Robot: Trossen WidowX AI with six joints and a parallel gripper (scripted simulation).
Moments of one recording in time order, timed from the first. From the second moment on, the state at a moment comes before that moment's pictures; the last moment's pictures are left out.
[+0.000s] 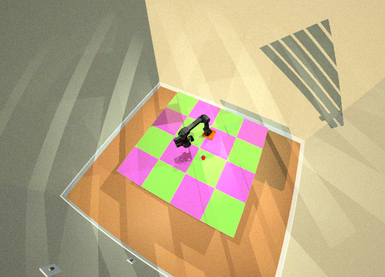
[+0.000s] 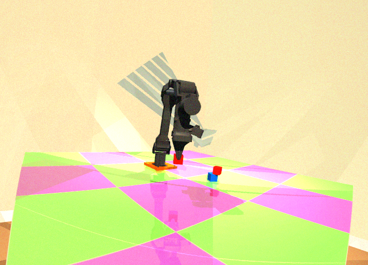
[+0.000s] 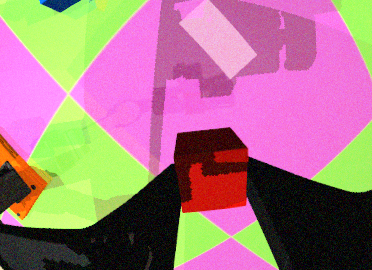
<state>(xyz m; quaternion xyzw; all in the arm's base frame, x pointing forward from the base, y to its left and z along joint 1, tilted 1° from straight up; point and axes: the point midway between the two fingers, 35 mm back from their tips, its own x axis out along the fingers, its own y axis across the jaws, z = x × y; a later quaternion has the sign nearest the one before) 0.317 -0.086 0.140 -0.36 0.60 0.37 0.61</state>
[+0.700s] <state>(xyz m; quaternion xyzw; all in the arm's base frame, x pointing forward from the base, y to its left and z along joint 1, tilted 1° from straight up) 0.318 -0.035 0.149 -0.33 0.62 0.33 0.63</state>
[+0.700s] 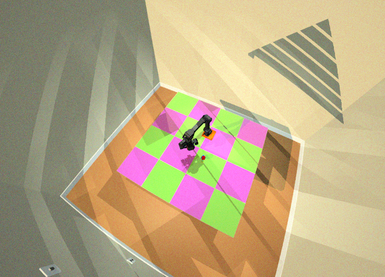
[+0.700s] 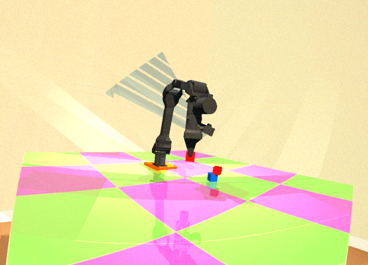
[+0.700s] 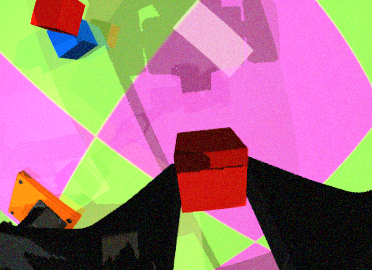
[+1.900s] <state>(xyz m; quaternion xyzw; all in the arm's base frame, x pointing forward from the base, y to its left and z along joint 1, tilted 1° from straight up) 0.289 0.073 0.146 -0.24 0.65 0.25 0.67</state>
